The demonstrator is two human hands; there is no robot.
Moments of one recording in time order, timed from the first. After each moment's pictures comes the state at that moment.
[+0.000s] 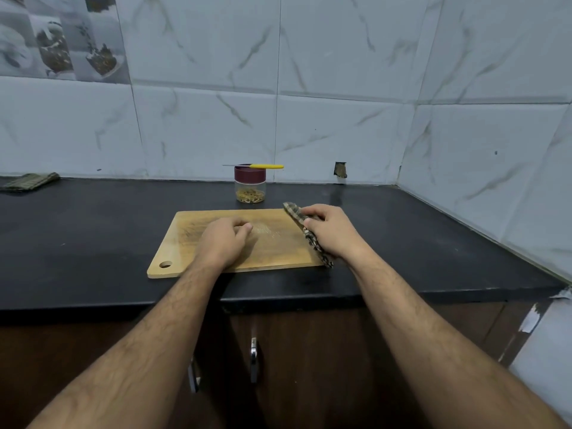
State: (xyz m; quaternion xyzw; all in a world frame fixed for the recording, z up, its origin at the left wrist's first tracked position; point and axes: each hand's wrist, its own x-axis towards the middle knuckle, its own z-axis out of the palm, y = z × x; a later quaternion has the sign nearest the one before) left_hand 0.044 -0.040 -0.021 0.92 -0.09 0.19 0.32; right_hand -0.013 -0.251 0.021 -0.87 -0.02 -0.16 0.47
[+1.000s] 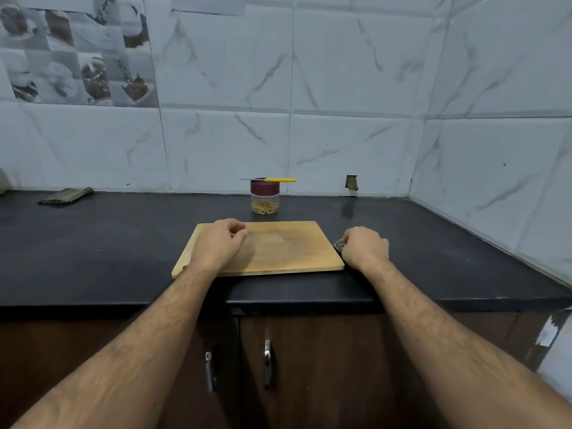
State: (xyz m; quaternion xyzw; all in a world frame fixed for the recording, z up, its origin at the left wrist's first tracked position) left_hand 0.022 -0.010 -0.002 0.91 -0.06 0.22 0.33; right_hand 0.003 -0.292 -0.001 -0.97 0.12 -0.17 0.10
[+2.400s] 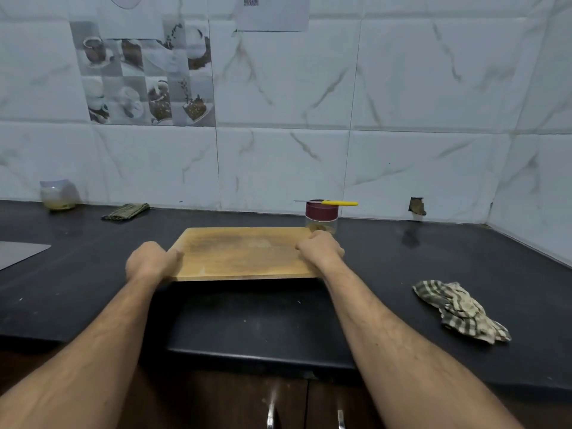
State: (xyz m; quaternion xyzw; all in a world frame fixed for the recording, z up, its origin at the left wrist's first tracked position) left_hand 0.097 0.215 -0.002 0.91 0.27 0.17 0.25; right_hand 0.116 -0.089 0.024 -0.91 0.10 -0.06 0.41
